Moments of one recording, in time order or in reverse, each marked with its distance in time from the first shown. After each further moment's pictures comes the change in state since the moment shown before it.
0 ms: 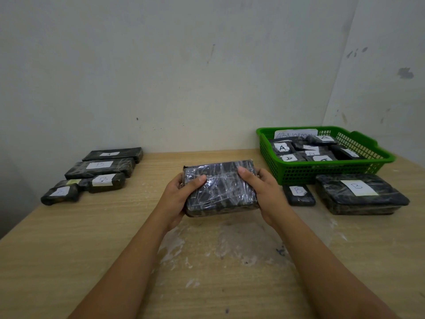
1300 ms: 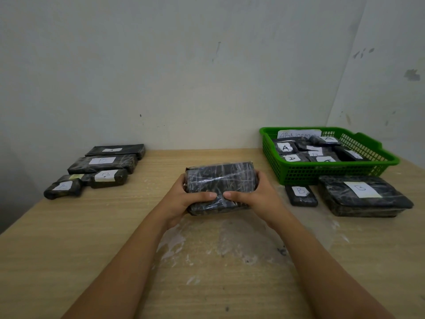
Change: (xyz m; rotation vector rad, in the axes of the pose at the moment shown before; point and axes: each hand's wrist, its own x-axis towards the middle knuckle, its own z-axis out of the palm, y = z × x) left_hand 0.006 -0.008 -0.012 0.180 -0.071 -0.070; right_hand -0.007 0.002 0.002 -0.321 -0.068 0.009
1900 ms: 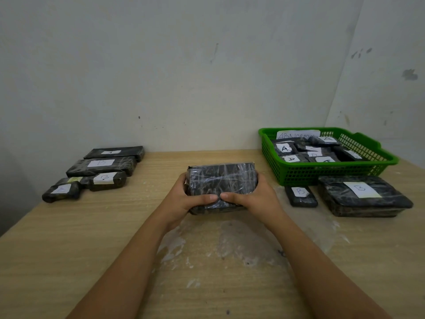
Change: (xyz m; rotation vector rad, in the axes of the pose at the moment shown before) left_hand 0.000 -0.002 0.000 0.025 -0.012 0.072; right_hand 0.002 0.003 0.005 -0.091 0.091 -0.020
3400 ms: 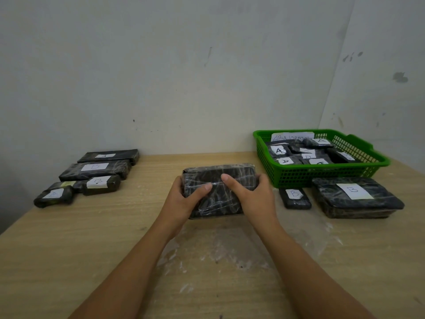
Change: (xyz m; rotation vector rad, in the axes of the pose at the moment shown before) left_hand -0.007 0.003 0.029 0.029 0.185 0.081; right_hand -0.017 -0.020 0.007 0.102 0.242 0.018
